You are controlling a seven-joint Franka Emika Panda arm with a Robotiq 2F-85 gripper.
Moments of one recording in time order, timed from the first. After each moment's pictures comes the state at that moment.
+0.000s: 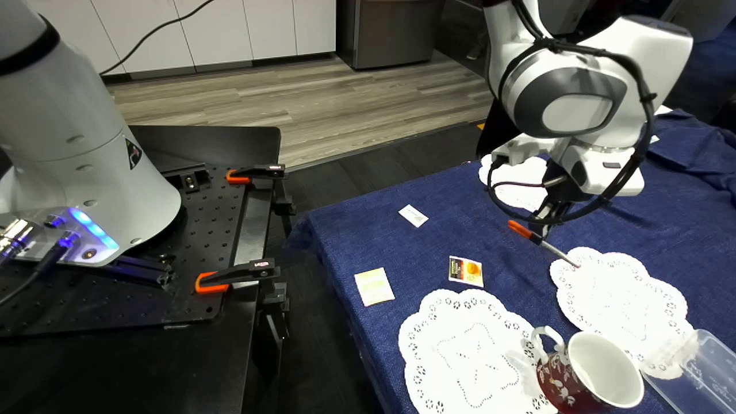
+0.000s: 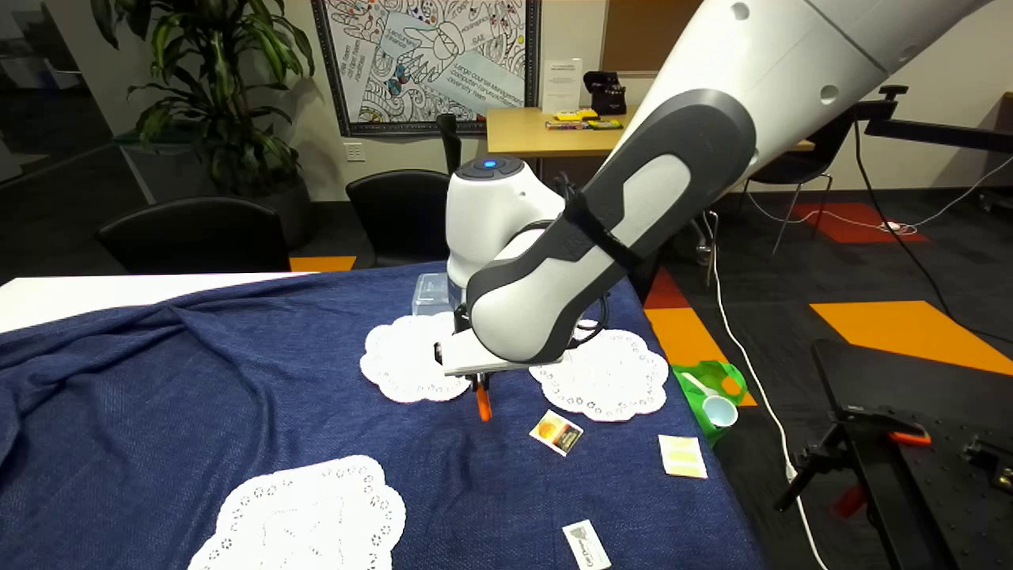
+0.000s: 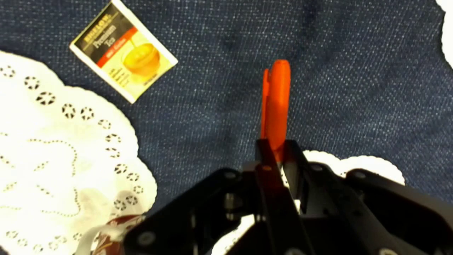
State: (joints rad) arm 0.17 0.85 -0.26 -1.72 0.22 2.67 0.86
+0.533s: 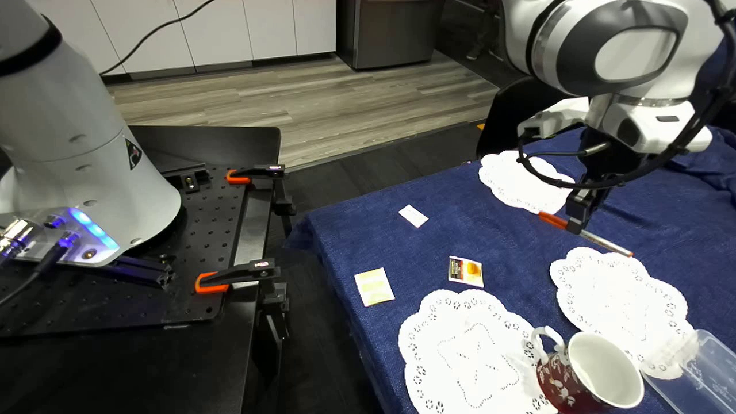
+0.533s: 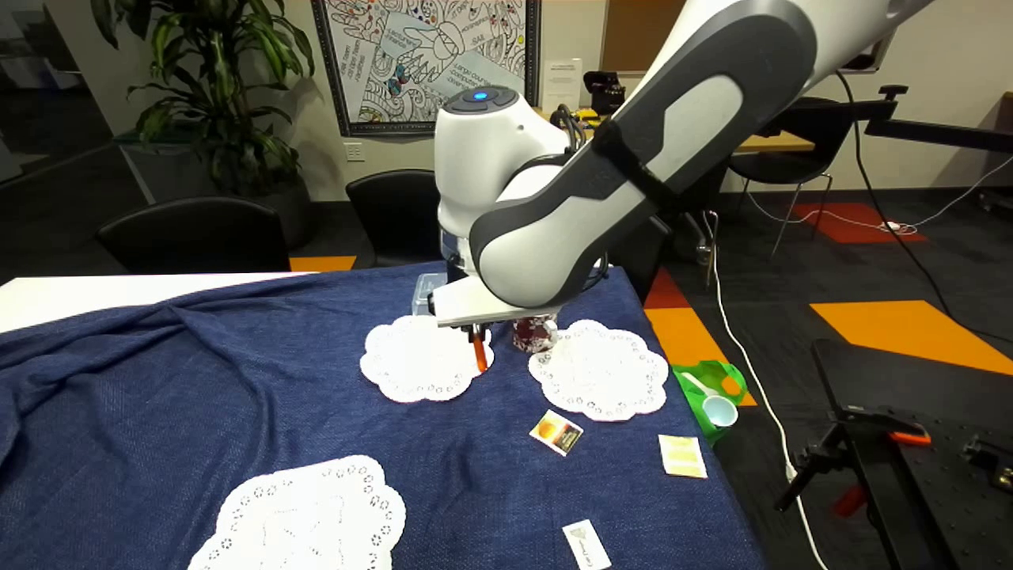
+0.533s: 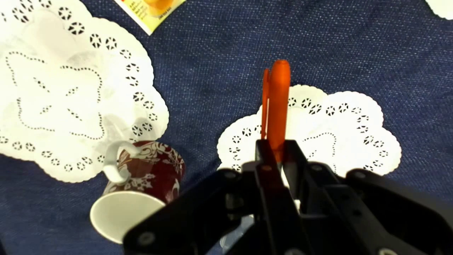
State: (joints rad) arm 0.21 0.75 -0.33 -1.74 0.06 2.61 0.95
